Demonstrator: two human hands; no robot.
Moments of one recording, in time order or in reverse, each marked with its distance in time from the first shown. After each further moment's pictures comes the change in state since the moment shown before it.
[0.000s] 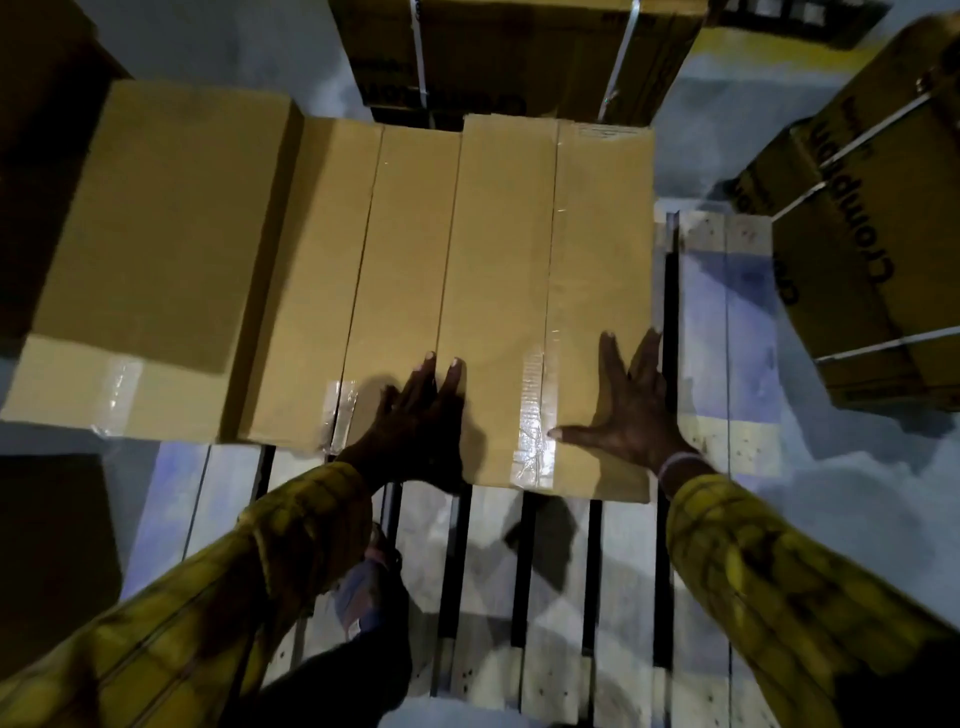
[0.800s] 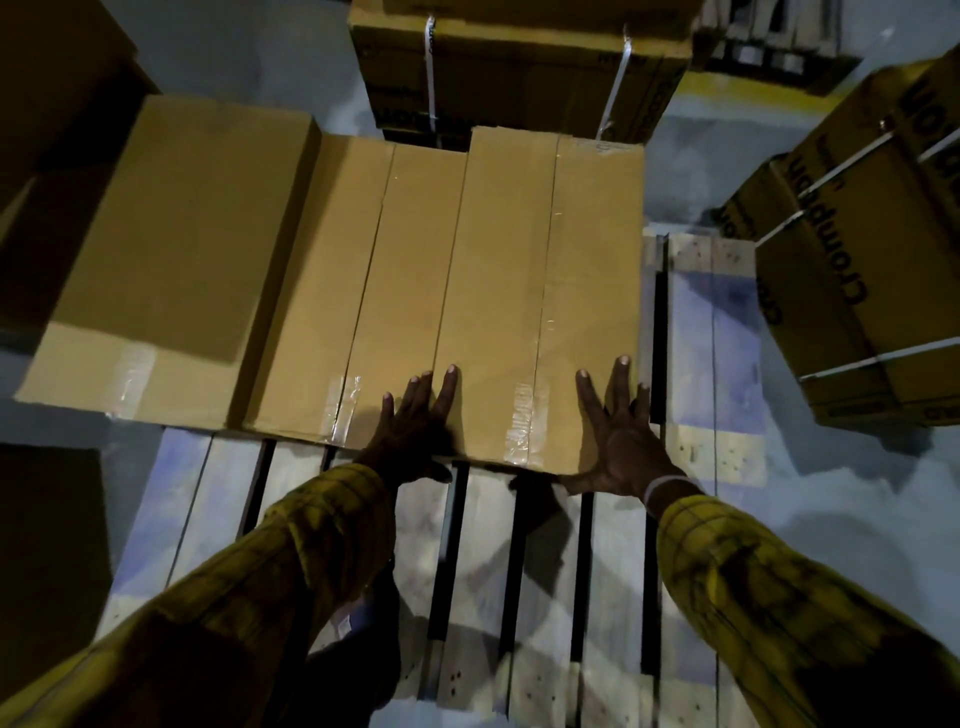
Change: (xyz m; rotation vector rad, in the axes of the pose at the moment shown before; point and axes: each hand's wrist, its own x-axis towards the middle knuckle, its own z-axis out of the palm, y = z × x) left_hand -0.011 0.016 0.019 0.076 0.041 -0.121; right_hand -0.026 0.015 0.018 -0.350 -0.131 -0.058
